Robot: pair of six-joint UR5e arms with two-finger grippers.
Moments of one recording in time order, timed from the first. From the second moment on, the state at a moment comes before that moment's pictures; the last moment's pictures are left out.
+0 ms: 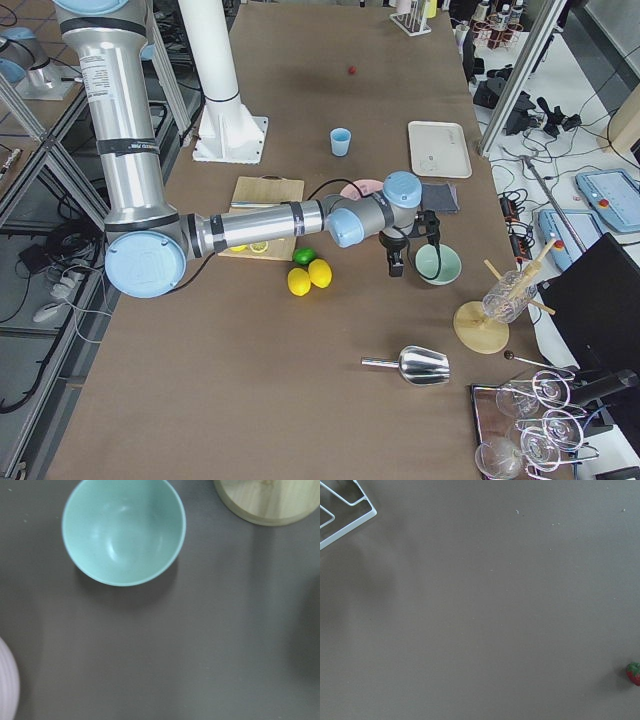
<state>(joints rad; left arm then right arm) -1.44 -1.51 -1.74 -1.77 -2.36 -0.18 1.23 -1.40 1.61 -1.29 2.33 0.49</state>
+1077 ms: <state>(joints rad) -1.44 -1.51 -1.74 -1.77 -2.36 -0.20 1.00 -1.24 1.63 -1.29 2.25 0.89</state>
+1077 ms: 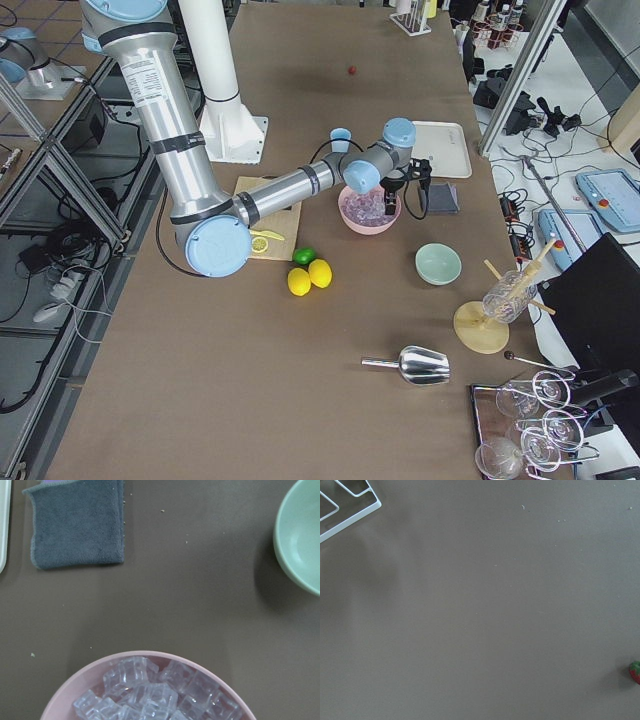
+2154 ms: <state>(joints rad) -1.44 -1.51 -1.74 -1.77 -2.36 -0.20 0.94 -1.25 1.62 -1.29 2.19 0.94</state>
